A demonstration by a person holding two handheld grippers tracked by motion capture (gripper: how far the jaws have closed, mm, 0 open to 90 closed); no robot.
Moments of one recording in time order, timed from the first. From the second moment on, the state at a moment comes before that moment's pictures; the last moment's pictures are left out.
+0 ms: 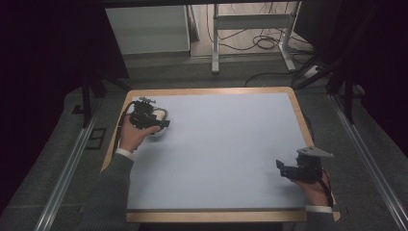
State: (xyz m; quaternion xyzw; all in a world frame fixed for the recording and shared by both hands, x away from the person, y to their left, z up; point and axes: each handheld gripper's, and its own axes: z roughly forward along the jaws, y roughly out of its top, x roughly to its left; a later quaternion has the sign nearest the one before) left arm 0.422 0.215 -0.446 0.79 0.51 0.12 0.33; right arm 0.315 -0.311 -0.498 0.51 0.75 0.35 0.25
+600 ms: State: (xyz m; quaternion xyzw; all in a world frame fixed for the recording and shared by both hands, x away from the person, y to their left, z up) left arm 0.341 0.208 -0.483 0.80 0.44 0.14 0.38; right arm 0.314 -0.309 -0.498 0.50 0.75 0.35 0.25
